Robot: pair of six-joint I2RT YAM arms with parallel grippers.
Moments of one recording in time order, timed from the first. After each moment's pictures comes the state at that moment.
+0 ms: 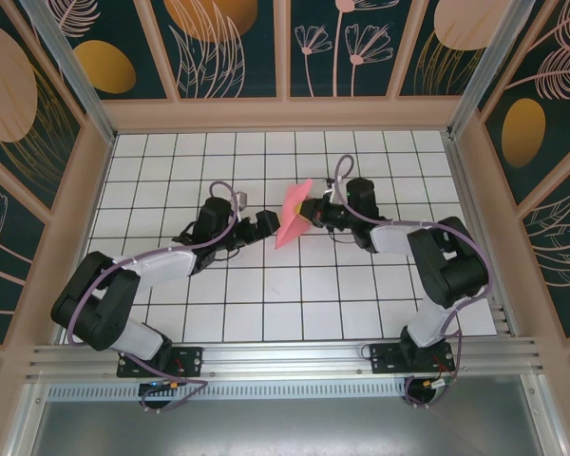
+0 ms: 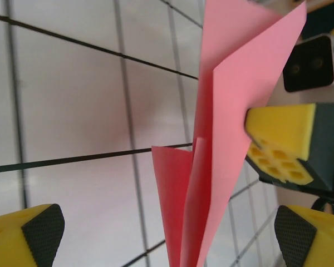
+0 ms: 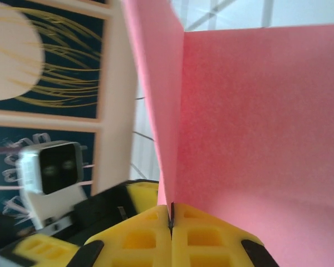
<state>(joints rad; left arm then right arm) -0.53 1.49 0.65 0.33 0.41 -0.91 0.42 1.70 0.76 0.58 -0.76 1.02</state>
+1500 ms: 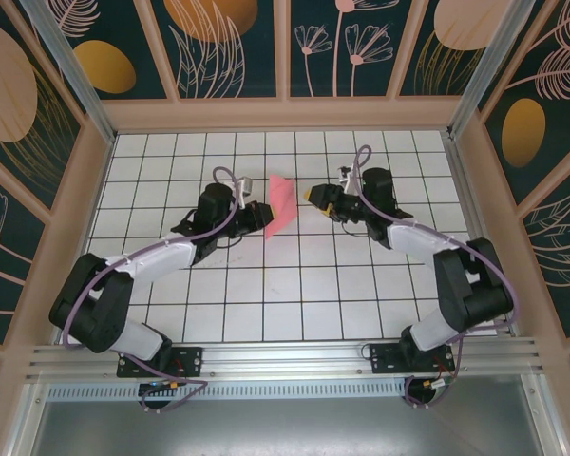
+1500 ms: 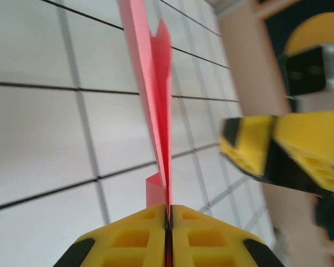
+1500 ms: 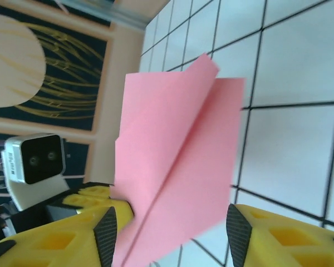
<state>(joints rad) -0.53 1.47 0.80 0.16 0.36 -0.79 0.36 1.51 0.80 0.29 -0.68 0.86</state>
